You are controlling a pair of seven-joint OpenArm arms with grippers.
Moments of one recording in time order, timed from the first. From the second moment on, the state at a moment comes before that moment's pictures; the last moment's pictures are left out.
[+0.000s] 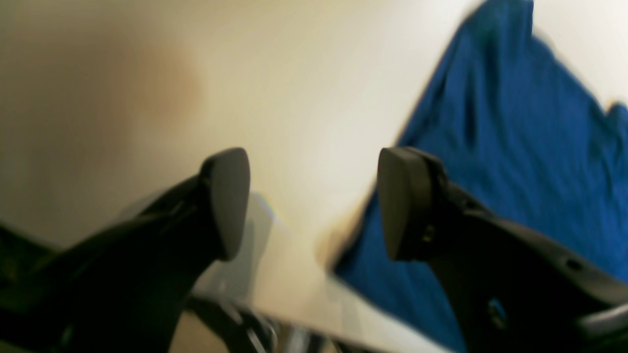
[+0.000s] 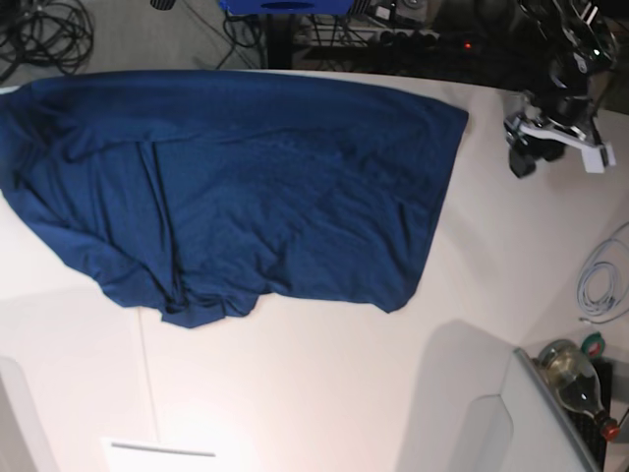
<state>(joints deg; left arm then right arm) 20.8 -2.5 -45.4 95.1 -30.6 -27.4 40.6 -4.5 15.6 61.2 80.9 15.4 40.2 -63.1</state>
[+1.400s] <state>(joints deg) 20.3 -6.3 -21.6 89.9 -30.1 -27.4 40.6 23.9 27.8 12.3 21.2 16.2 25.4 -21.5</state>
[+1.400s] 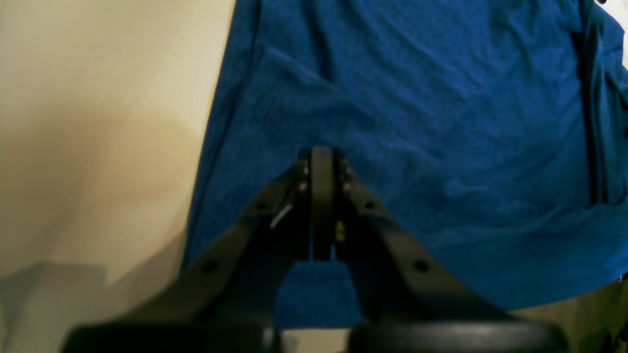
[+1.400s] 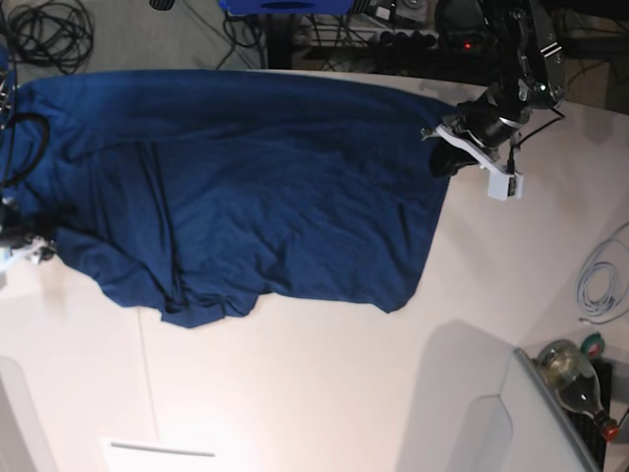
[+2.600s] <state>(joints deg) 20.5 -6.5 -24.4 89.8 -30.1 -27.4 40.6 14.6 24.0 11.8 52.9 16.3 25.5 -31.9</state>
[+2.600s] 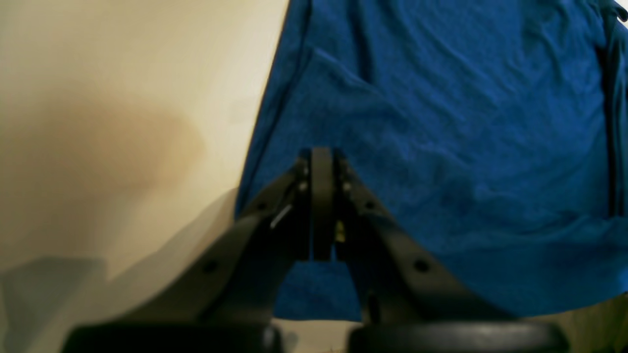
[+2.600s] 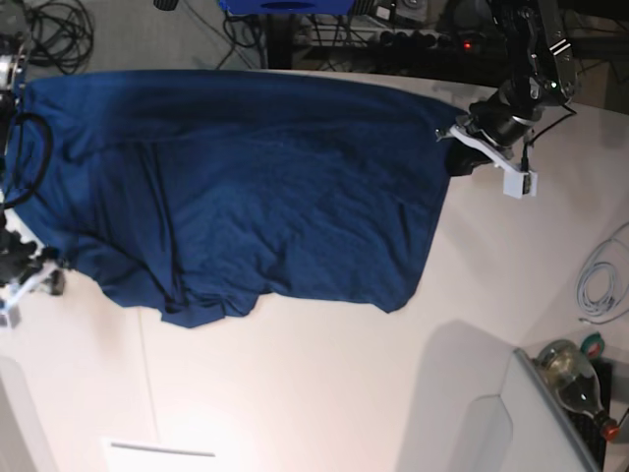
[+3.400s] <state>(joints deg) 21.9 -7.8 -25.0 89.8 -30.1 -27.4 40.6 22.6 18.5 -1.0 41.9 16.1 25.9 -30.3</state>
